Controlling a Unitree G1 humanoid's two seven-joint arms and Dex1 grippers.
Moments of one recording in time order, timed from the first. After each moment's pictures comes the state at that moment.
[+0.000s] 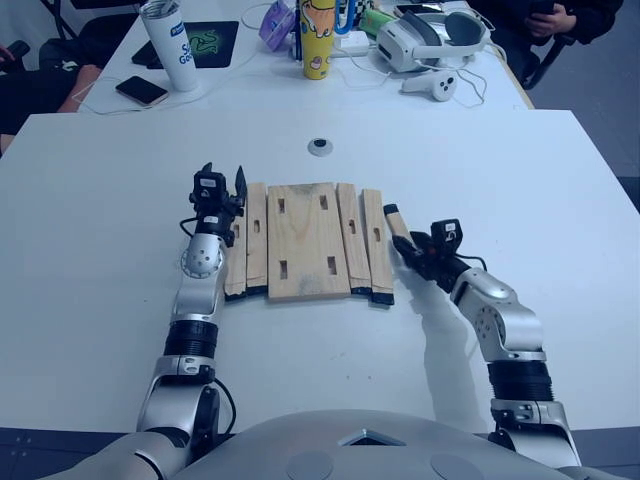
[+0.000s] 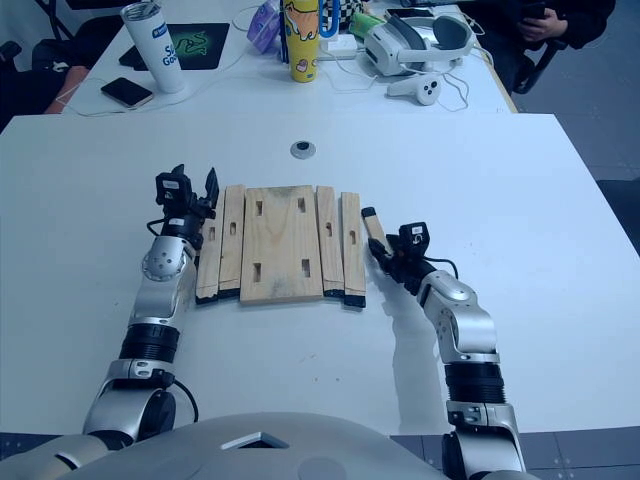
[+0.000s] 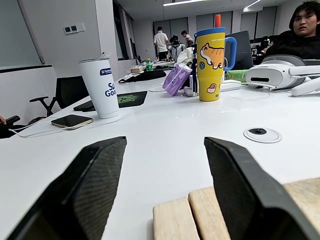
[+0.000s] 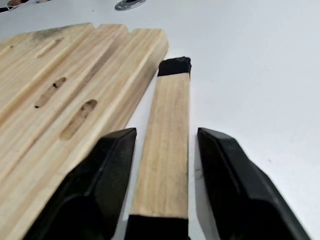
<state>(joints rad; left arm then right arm) -0.28 0.13 0.06 0.34 0.00 -0.15 -0.04 -0.06 -0.29 -0.03 -0.01 0.29 0.53 0.37</state>
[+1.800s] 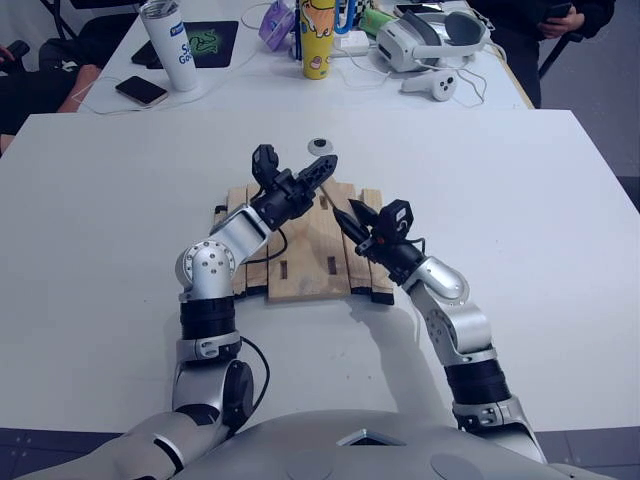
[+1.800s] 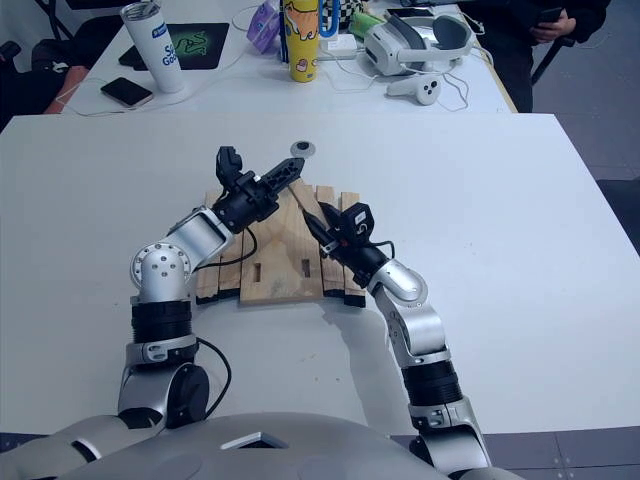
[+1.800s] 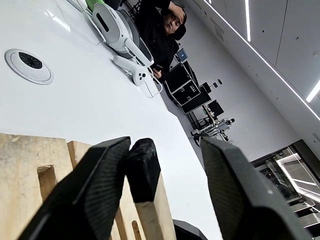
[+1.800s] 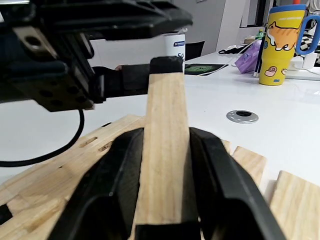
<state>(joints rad) -0.42 -0.05 0.21 0.01 -0.87 0.87 -0.16 -0.07 -0.13 0.16 -0.10 0.25 0.17 0.51</state>
